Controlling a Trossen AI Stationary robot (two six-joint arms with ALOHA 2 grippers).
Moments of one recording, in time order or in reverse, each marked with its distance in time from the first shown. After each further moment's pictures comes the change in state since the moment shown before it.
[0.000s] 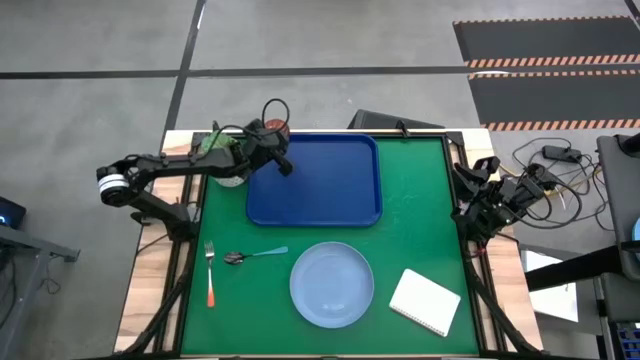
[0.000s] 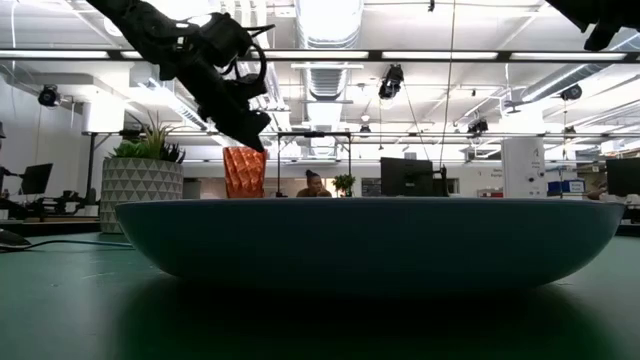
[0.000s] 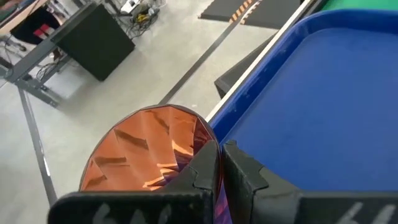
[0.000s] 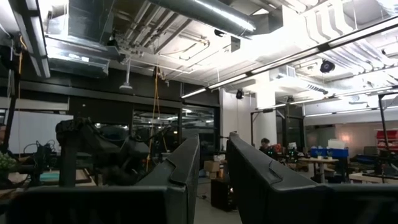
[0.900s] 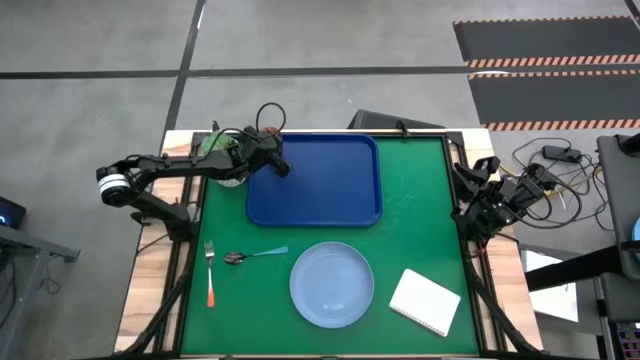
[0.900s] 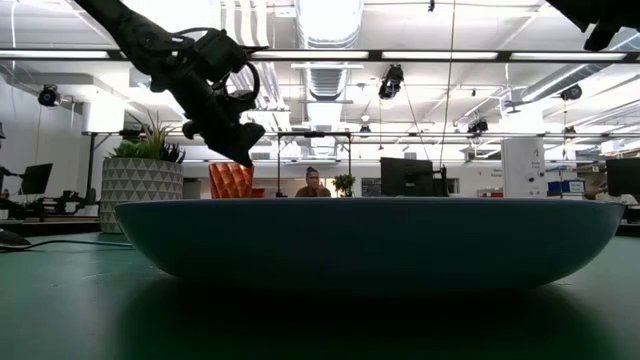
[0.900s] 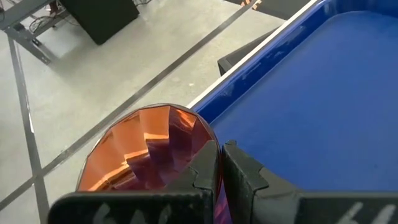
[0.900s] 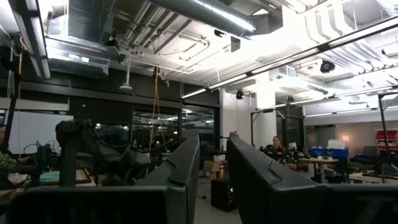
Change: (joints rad) left arm 0.028 0.001 -0.074 0.003 0.000 -0.179; right arm 0.000 0.000 0.000 0.002 0.000 0.000
